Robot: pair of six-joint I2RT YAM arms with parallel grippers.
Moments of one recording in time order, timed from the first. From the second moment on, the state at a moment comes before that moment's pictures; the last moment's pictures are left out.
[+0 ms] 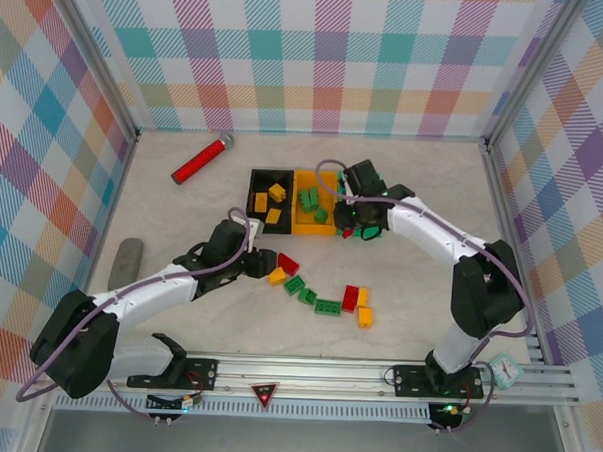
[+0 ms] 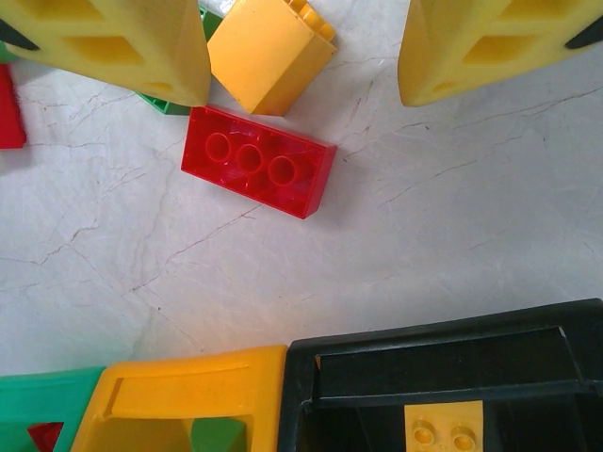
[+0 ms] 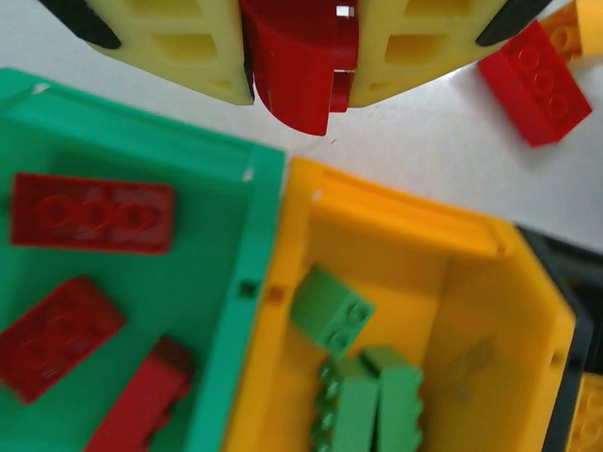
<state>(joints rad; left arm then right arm) -0.55 1.23 0.57 -0.11 0.10 -0.40 0.55 1.68 1.31 -0.65 -0.02 0.30</state>
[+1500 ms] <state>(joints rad) -0.55 1.36 0.62 -0.08 0.16 -0.39 0.40 1.37 0.65 -0.21 -0.20 0.26</state>
